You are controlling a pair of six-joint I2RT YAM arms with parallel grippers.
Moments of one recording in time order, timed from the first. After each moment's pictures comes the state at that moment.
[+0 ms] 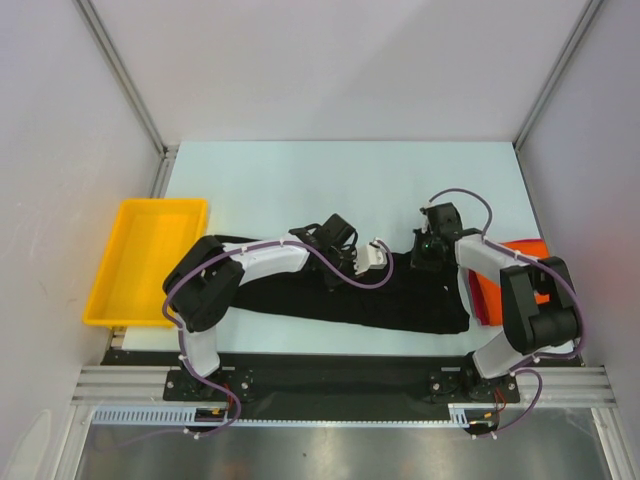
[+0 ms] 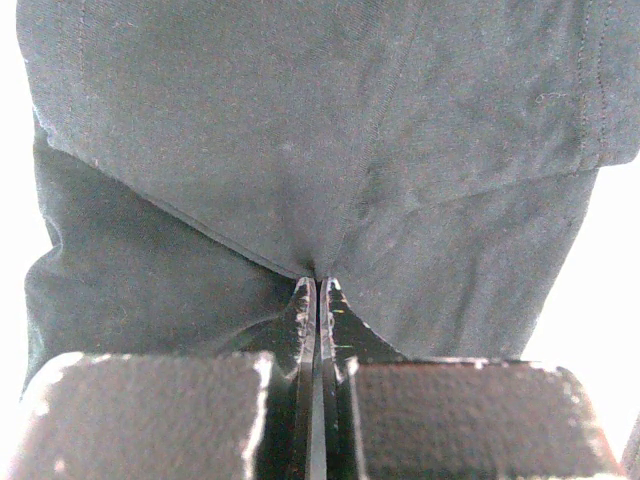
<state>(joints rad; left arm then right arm) -0.82 1.86 1.19 -0.40 0.39 0.53 0.24 1.56 0.83 -0.32 -0.17 0.37</state>
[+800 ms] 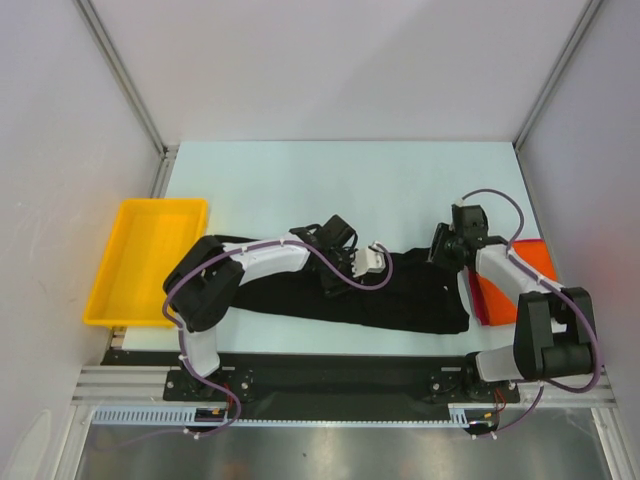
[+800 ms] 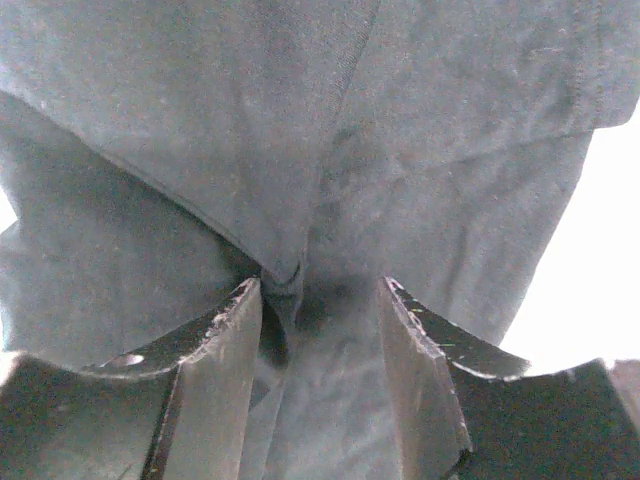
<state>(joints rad) -0.82 1.86 1.20 -0.46 0.37 0.55 0.11 1.39 0.76 -0.33 -0.06 0.42</state>
